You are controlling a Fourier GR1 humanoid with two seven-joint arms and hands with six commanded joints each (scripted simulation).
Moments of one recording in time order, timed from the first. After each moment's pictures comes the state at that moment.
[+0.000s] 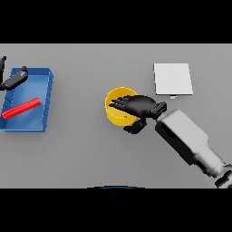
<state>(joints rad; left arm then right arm) -0.56 0.88 -0.53 -1.19 0.19 0.22 0.49 -0.65 -0.30 0.63 -1.15 0.79 0.47 -0.14</state>
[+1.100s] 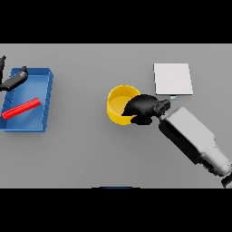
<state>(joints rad) -0.55 0.89 -0.53 -1.22 0.20 0.23 0.49 -0.67 -0.36 0.65 -1.23 0.74 0.59 -0.10</state>
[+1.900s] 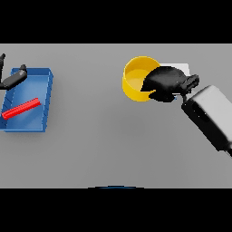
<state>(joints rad) -0.55 0.90 -0.52 -1.23 0.20 0.23 0.48 -0.77 -0.56 0.53 -1.37 0.65 0.65 -0.05</state>
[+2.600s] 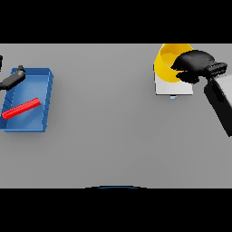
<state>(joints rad) -0.54 0.92 -0.53 -1.28 0.19 0.24 0.58 -0.86 -0.60 0.46 -0.94 0.67 0.44 -0.11</state>
